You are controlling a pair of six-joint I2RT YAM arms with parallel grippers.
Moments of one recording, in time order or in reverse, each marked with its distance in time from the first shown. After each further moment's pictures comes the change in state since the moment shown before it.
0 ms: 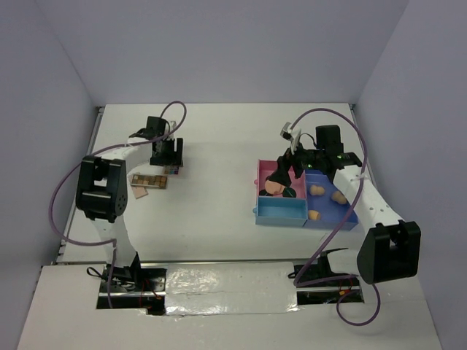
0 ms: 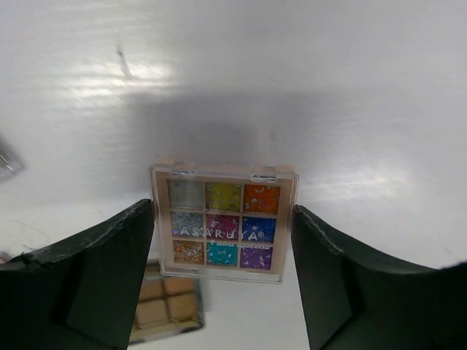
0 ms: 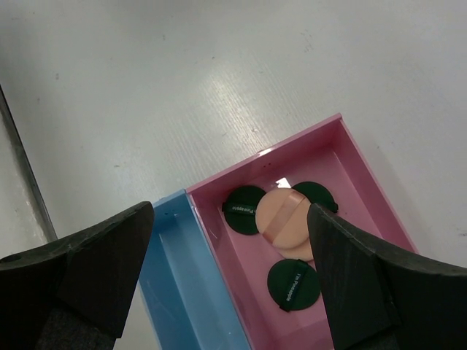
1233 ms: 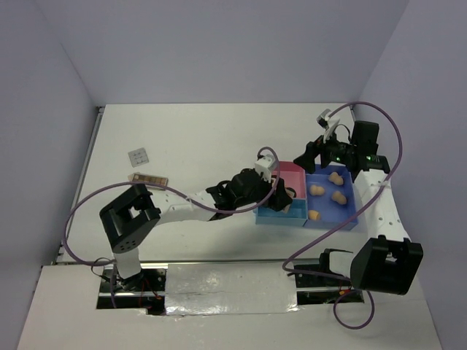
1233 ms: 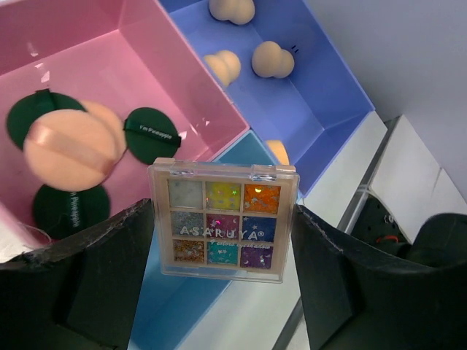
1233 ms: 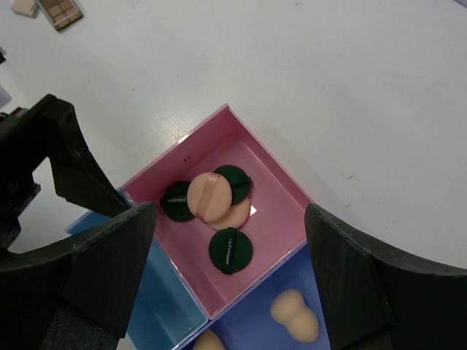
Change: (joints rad) left arm -0.879 -0.155 -0.252 0.824 -0.002 -0.454; right arm -0.285 -0.077 0.050 -0.008 -0.049 0.019
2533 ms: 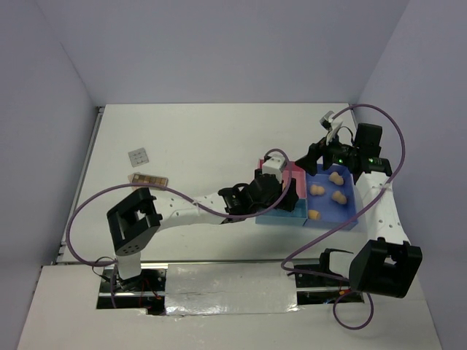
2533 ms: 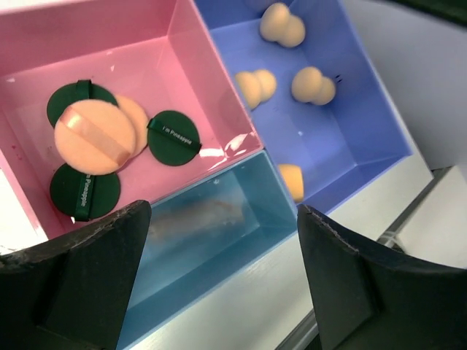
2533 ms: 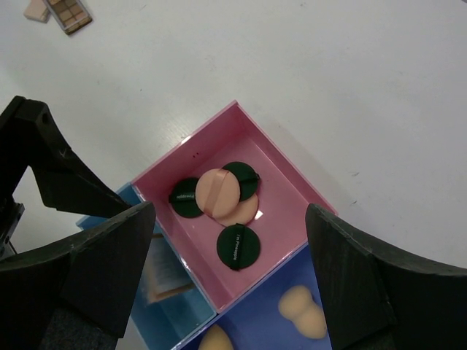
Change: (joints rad) left arm -0.136 0.055 0.200 -0.273 -0.359 -0.074; right arm -0.034 -0.026 -0.023 -0.006 -0.044 0.000
